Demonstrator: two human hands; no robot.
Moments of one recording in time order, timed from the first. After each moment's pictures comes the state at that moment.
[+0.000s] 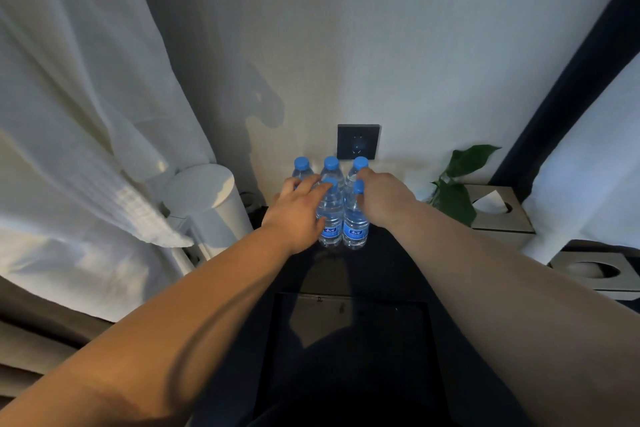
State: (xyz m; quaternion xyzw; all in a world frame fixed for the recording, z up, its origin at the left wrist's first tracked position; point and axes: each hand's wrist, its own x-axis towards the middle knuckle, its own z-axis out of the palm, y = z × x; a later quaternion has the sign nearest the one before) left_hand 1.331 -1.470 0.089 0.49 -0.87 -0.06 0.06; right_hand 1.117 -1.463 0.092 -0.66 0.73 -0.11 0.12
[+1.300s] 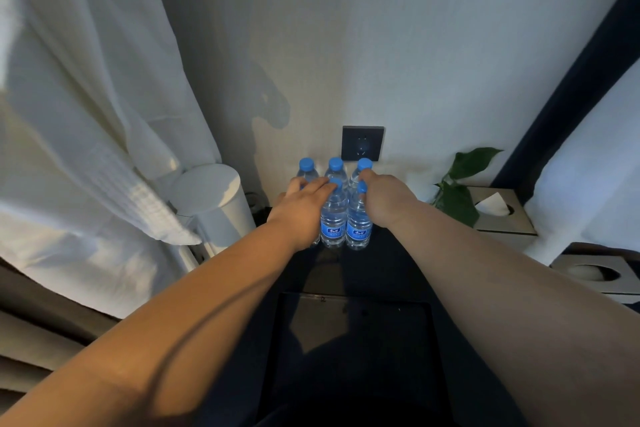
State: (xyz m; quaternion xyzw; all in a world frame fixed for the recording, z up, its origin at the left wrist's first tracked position) left_hand 1.330 -1.470 0.100 0.48 -0.88 -0.06 0.03; right_hand 1.122 -1.463 0.094 -0.67 0.73 -0.08 0.13
